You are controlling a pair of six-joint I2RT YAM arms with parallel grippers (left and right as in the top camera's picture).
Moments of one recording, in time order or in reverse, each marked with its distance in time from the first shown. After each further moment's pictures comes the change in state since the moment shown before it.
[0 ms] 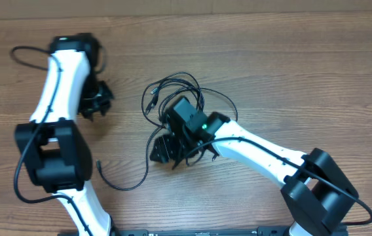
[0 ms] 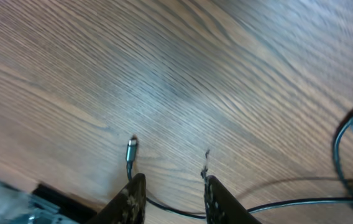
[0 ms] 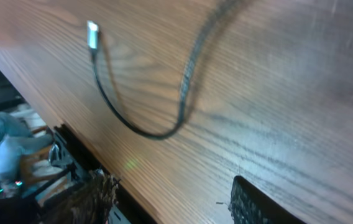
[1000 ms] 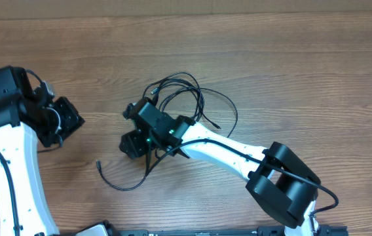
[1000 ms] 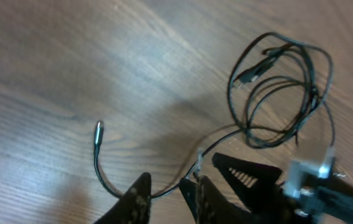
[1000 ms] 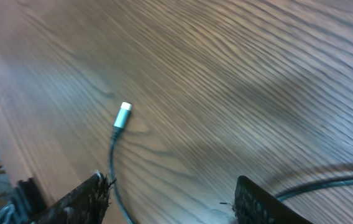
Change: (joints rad) left arm 0.281 -0.648 -0.424 0.237 0.373 0.216; right arm 0.142 0.205 0.227 0.173 0.229 -0.103
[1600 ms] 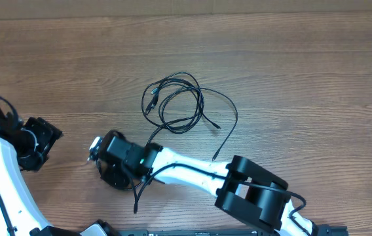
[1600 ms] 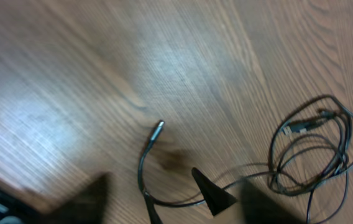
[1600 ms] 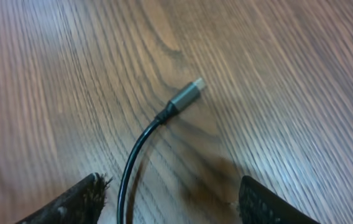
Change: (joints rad) left arm 0.250 -0.006 -0.063 -0.021 -0.070 -0.095; right arm 0.198 0.144 0.061 0.071 0.137 -0.425
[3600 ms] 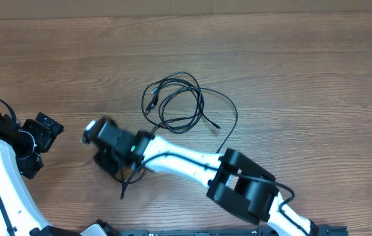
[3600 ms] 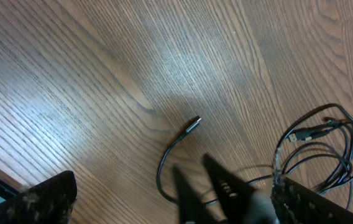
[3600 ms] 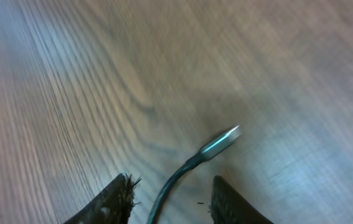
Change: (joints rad) left arm 0.010 0.000 0.000 0.001 -0.020 -0.011; right arm -0.035 0.100 0.193 -0.074 0.001 0.140
